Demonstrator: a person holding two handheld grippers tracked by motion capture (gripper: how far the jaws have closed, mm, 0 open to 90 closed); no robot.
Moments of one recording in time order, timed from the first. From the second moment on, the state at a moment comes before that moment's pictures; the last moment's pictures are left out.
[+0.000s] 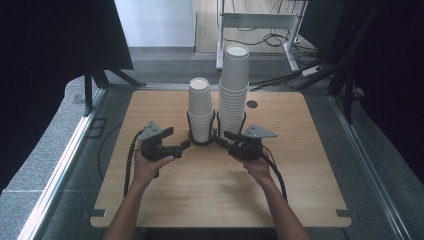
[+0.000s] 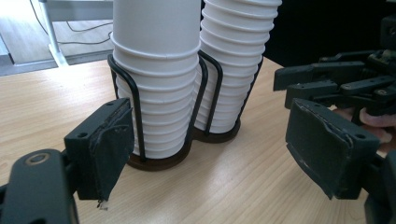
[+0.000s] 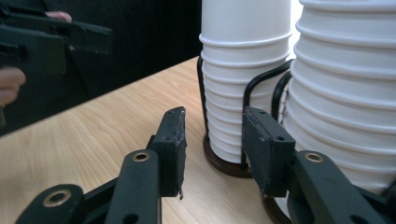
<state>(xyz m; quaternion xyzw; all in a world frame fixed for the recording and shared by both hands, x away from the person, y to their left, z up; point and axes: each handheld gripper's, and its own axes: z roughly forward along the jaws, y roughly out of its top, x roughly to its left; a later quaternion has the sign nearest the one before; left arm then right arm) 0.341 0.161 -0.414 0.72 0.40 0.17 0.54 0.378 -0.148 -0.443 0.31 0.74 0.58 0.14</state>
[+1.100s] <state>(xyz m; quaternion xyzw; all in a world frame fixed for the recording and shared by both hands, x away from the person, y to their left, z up) 0.384 0.139 -0.388 0.72 0.40 0.18 0.53 0.414 -0.105 -0.426 0.27 0.77 0.56 0.14</state>
